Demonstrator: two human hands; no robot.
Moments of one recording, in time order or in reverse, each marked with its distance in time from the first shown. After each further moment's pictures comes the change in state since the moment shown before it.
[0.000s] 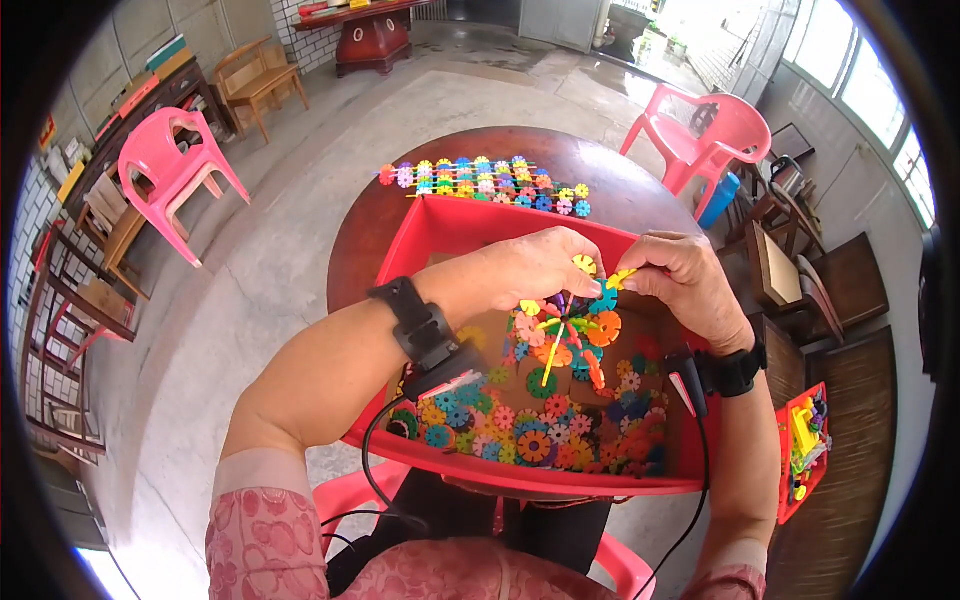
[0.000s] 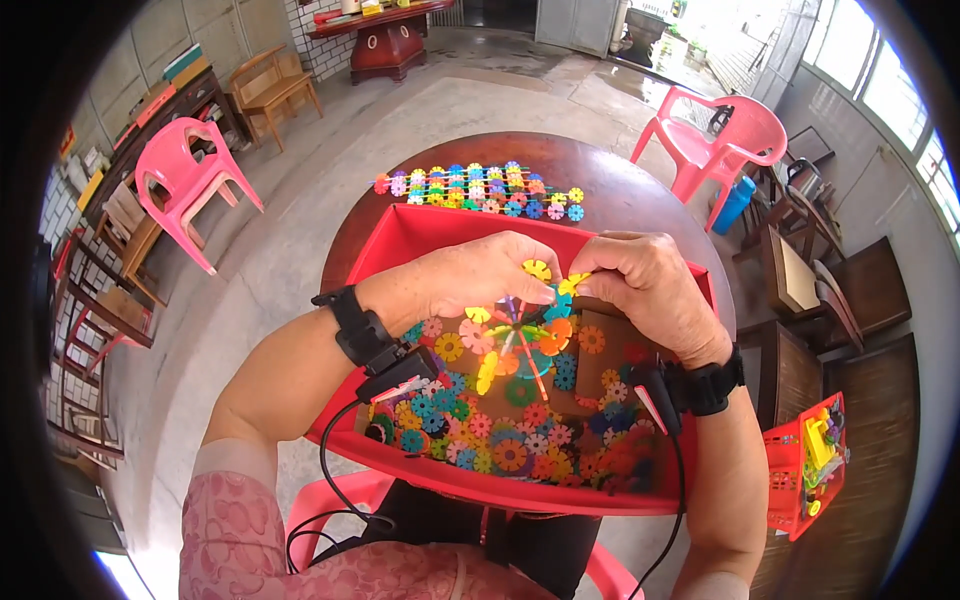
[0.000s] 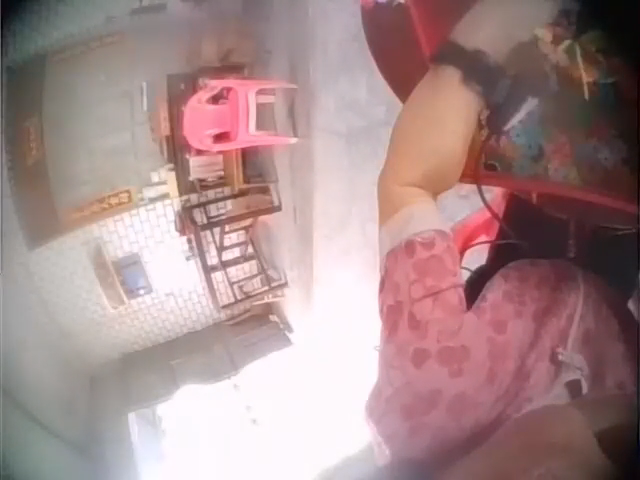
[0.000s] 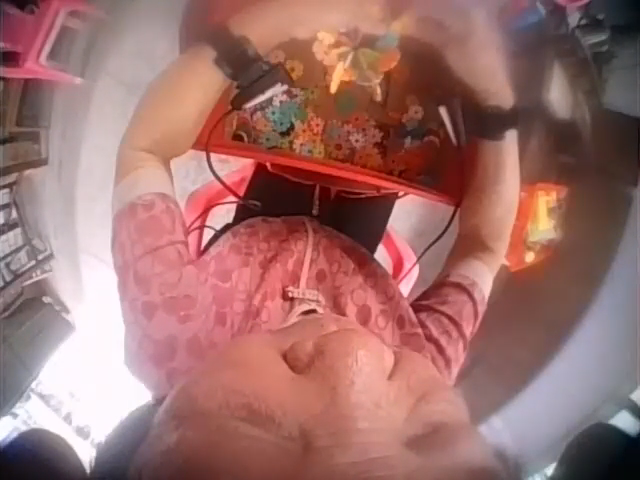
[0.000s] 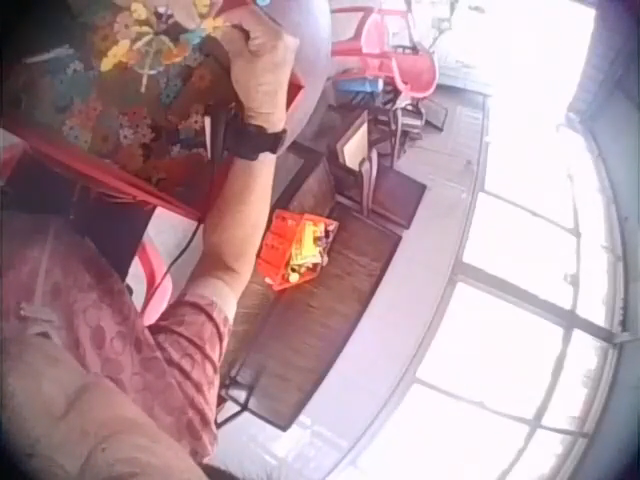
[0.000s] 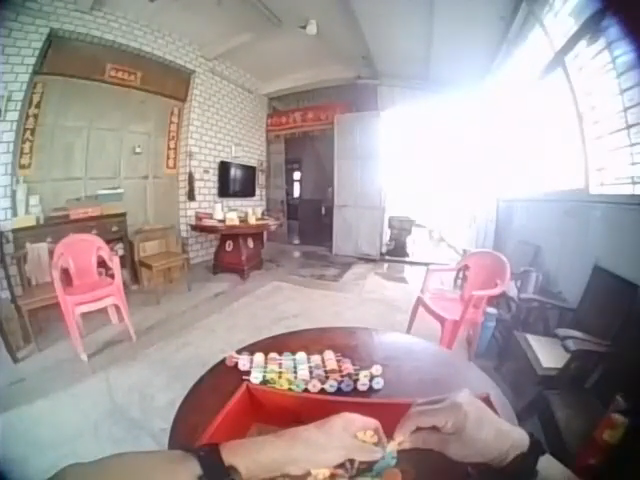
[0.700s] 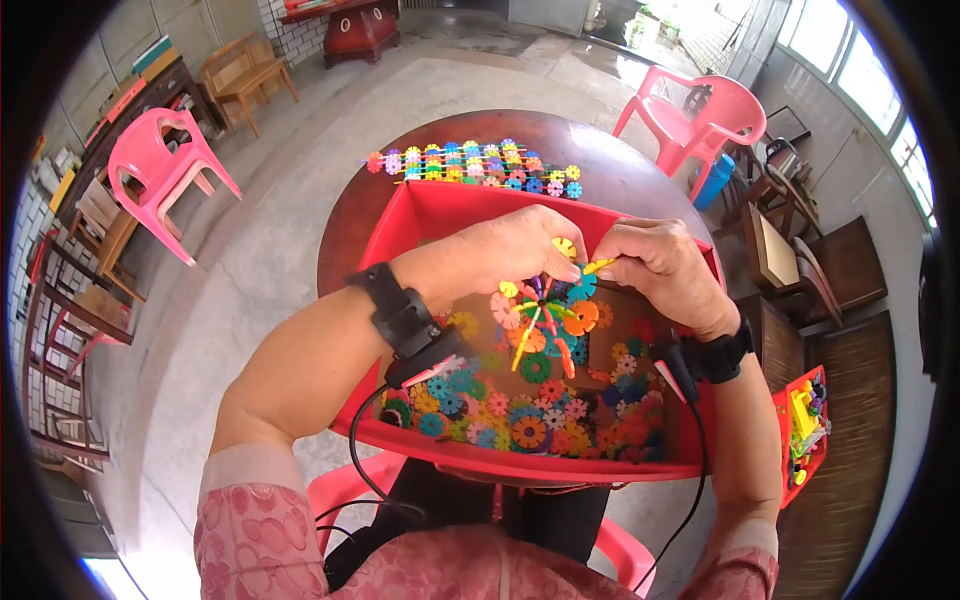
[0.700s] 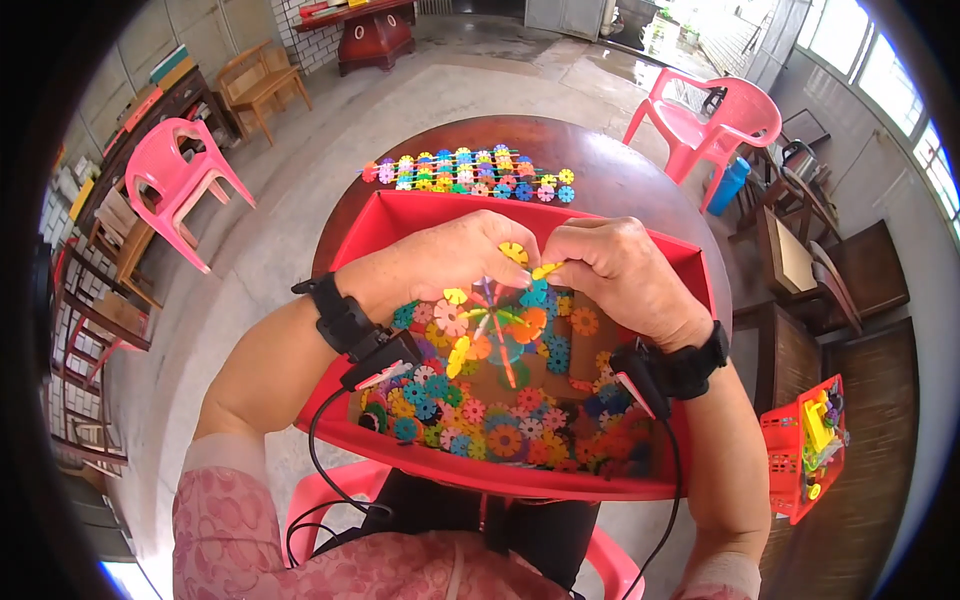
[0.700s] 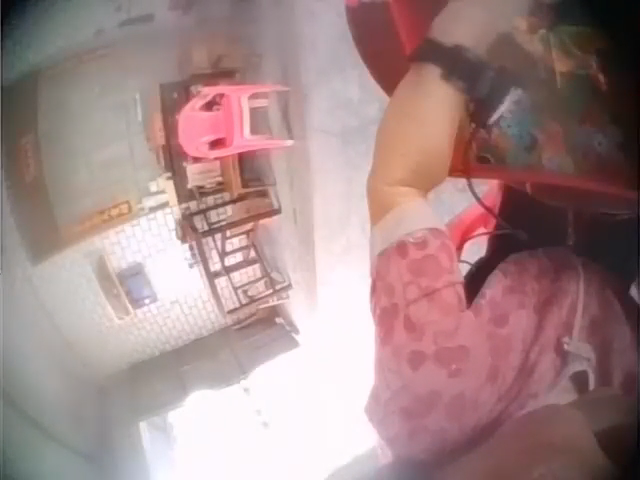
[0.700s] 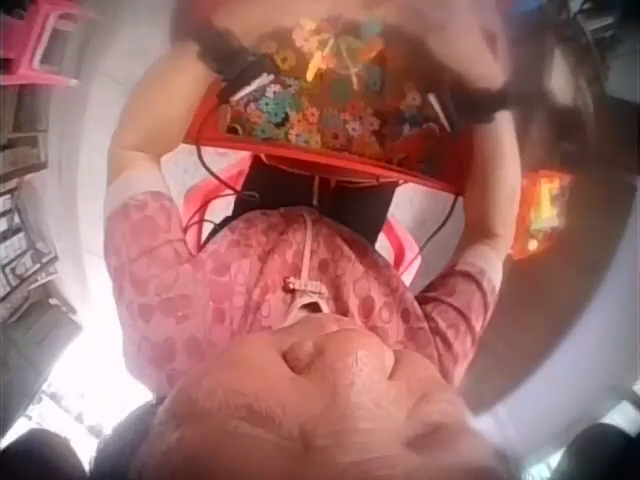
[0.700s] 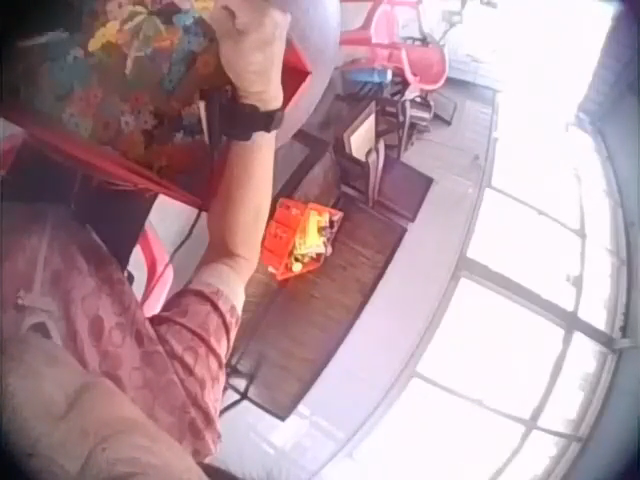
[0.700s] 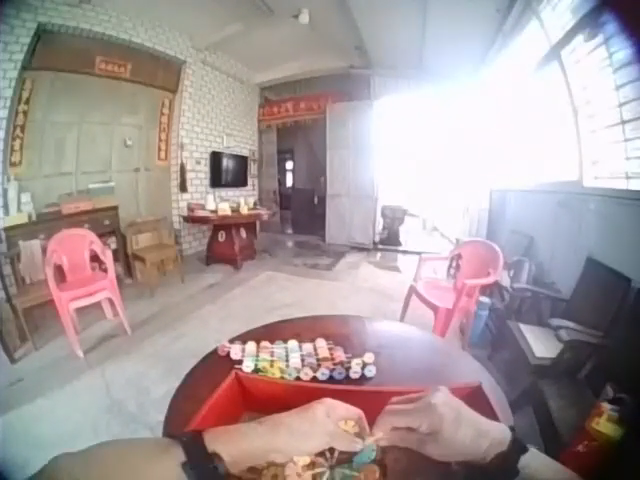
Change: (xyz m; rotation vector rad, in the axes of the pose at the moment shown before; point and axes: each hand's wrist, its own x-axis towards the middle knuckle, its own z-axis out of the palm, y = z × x) left_hand 0.002 -0.005 -0.008 0.116 -0.002 0.074; right_hand 0.003 -0.001 0.008 -0.003 -0.067 -0.090
